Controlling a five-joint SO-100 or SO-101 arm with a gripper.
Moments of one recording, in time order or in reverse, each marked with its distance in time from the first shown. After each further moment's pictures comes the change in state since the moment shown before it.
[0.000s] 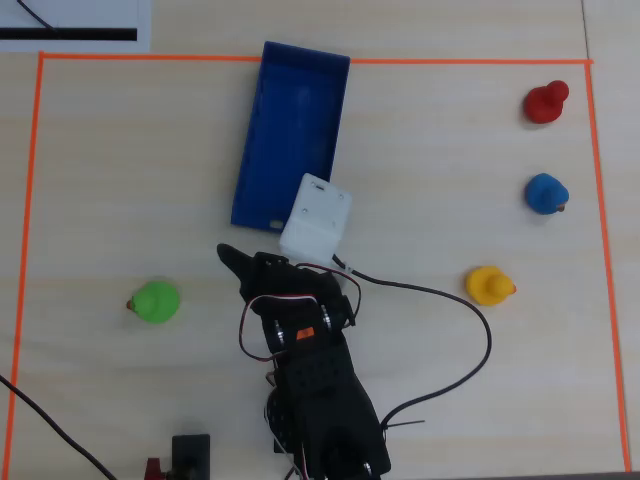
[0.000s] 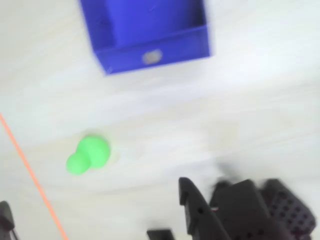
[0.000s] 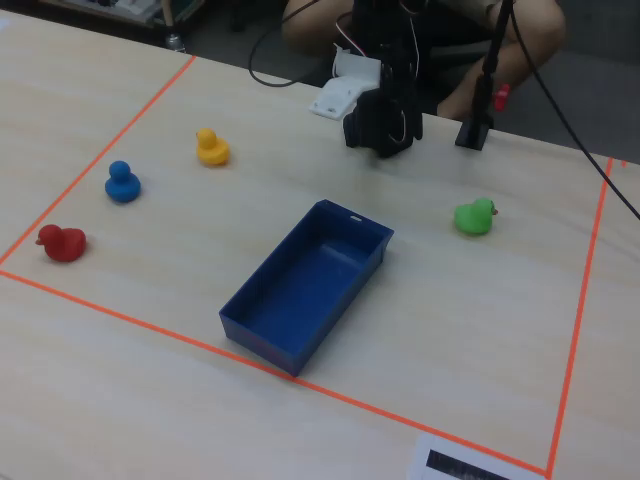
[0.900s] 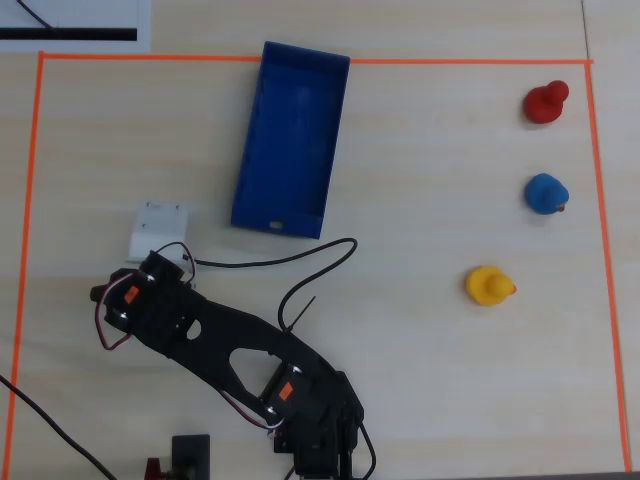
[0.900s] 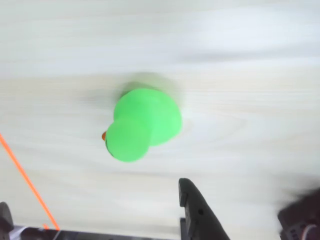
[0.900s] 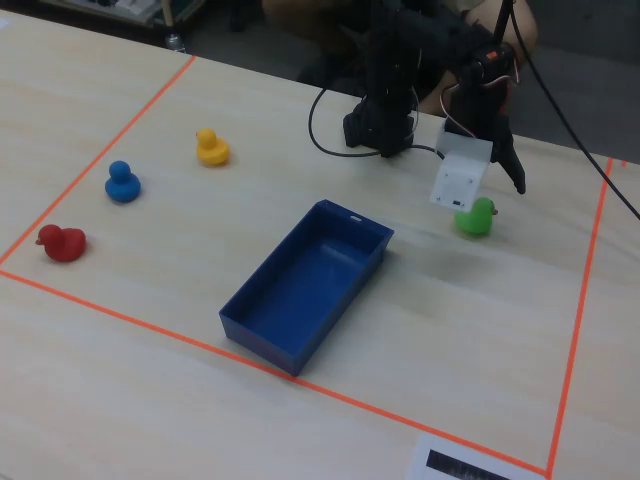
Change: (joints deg) arm -37.5 -46.7 -11.4 -20.0 19.6
